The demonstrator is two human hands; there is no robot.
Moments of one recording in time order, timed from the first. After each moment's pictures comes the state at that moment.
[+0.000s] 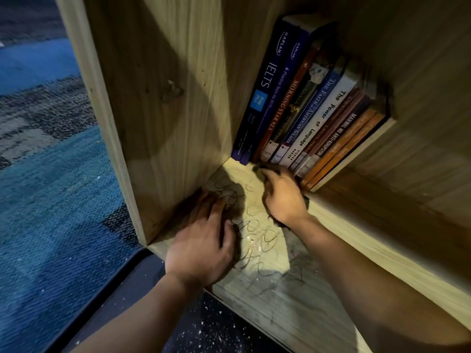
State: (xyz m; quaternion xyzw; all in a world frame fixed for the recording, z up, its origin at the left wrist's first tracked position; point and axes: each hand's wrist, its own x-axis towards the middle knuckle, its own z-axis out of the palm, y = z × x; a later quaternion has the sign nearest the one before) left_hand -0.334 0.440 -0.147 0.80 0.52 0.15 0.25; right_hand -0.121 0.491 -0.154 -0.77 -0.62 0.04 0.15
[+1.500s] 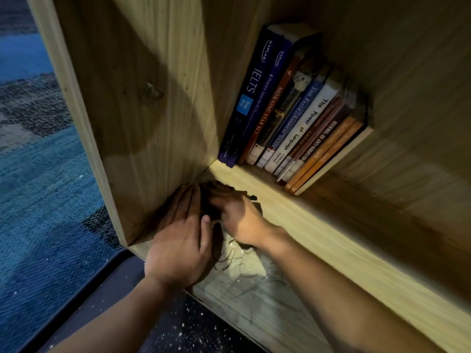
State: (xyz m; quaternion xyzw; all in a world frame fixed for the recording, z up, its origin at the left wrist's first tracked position) left_hand -0.335 0.441 -0.159 0.80 0.50 0.29 0.16; right_hand -0.166 0.480 -0.156 -0.57 -0.80 0.16 0.11
